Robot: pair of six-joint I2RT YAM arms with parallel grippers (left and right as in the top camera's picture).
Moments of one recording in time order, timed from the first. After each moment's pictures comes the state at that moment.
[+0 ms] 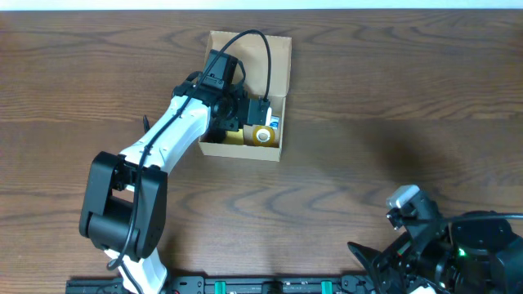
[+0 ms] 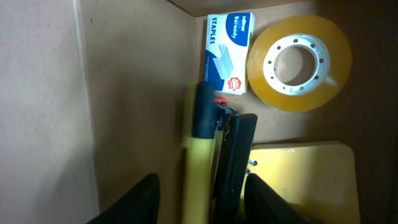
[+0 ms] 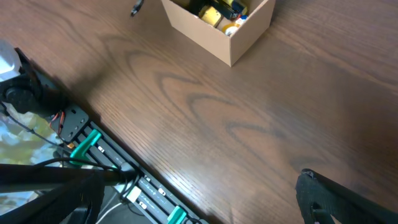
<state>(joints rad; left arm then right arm) -0.36 1.89 1.33 -0.55 0.20 1.37 0.56 0.62 1.25 -1.41 -0.19 0.07</state>
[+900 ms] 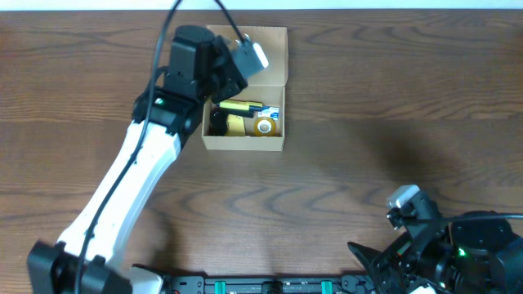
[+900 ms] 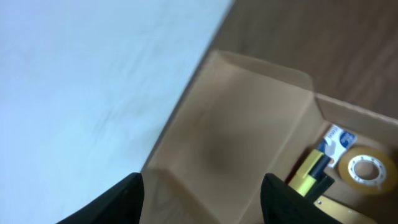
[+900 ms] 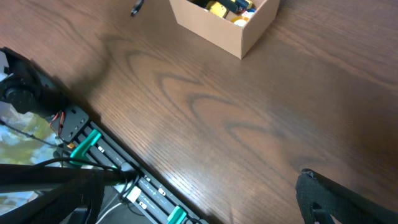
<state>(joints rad) -0.36 1.52 1.34 -0.39 0.06 0.76 0.56 0.62 1.25 -1.41 -0.19 0.07</state>
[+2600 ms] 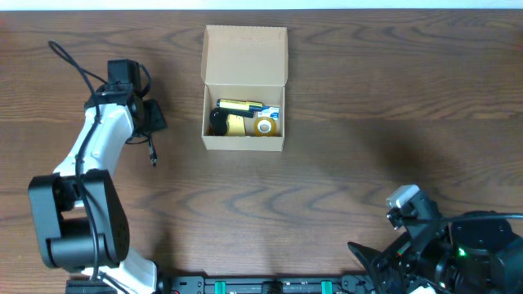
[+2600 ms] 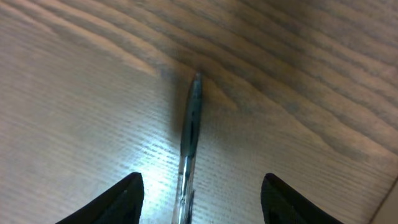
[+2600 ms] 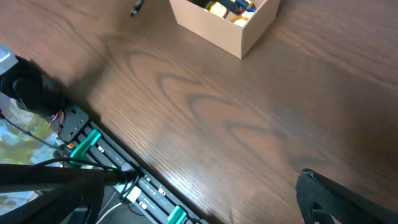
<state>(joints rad) 0.08 1.80 1.19 -0.65 -0.07 -0.28 0.56 0.62 1.25 -1.41 -0.19 0.07</state>
